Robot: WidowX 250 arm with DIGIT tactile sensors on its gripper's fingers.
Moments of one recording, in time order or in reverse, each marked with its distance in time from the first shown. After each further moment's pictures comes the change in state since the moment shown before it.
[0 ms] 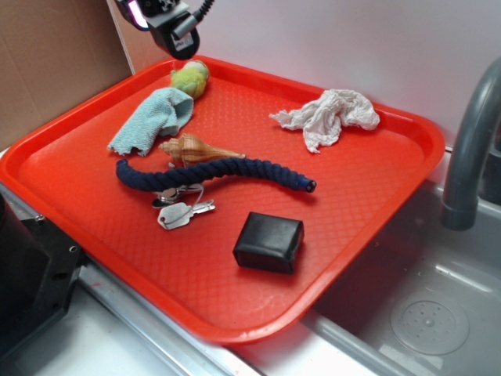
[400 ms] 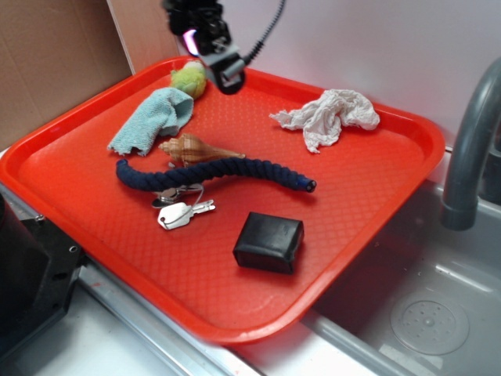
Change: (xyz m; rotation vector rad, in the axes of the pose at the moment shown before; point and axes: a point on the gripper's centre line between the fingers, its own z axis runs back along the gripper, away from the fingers) arm 0.038 -0.004 -0.061 0.030 0.043 -0.201
